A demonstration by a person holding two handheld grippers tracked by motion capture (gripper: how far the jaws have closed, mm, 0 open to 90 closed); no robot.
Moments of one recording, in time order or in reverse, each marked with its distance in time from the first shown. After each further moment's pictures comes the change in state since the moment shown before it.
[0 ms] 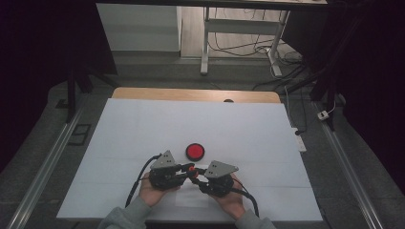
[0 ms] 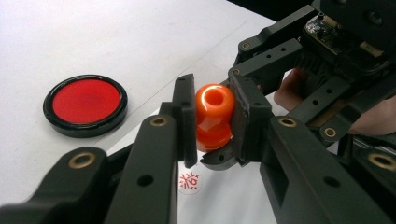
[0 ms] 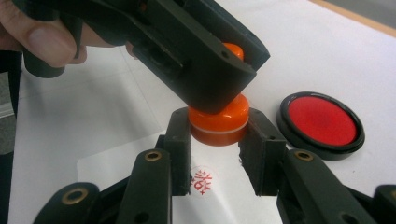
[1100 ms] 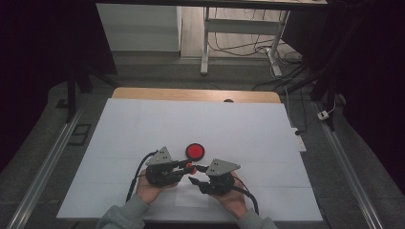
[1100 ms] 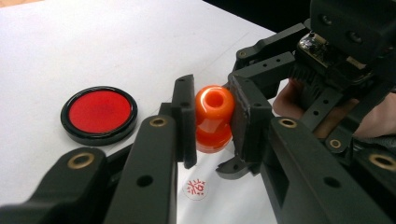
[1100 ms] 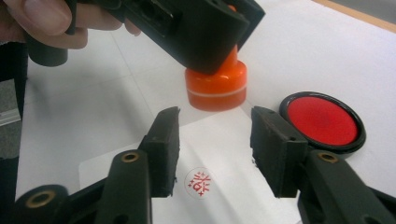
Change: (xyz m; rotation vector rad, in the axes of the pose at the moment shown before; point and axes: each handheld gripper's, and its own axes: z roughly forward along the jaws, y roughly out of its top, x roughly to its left) left arm 0.006 0.008 -0.012 -0.027 0.002 -0.003; right arm -0.006 0.001 -0.002 -0.018 0.017 0.022
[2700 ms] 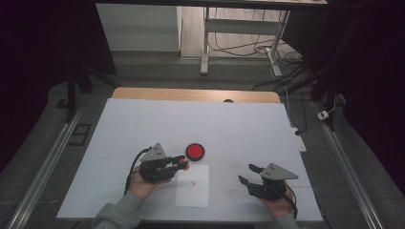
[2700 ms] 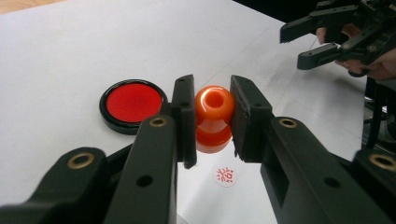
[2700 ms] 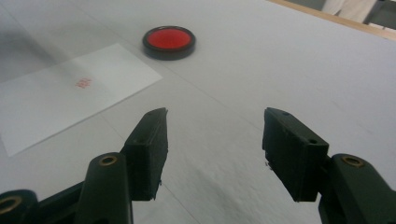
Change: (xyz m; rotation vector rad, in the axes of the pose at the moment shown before) left arm 0.015 0.000 -0.011 0.017 0.055 0.003; right arm -0.051 -0.062 -0.116 0.007 -0.277 0.120
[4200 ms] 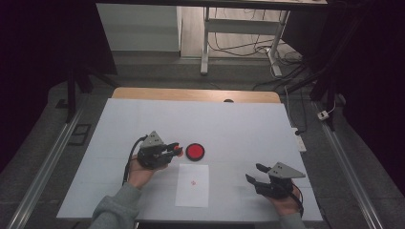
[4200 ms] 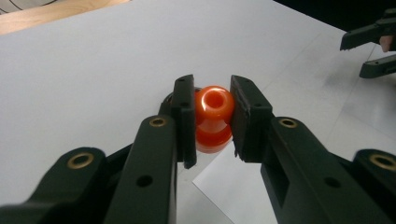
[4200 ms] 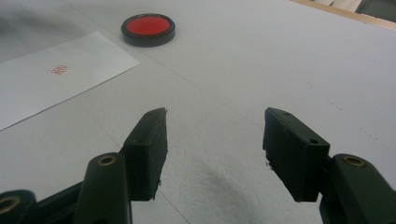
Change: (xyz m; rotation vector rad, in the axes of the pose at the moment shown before) left arm 0.036 0.012 0.007 0.010 0.115 -0.029; right arm -0.020 -0.011 -0.007 0.023 -0.017 0.017
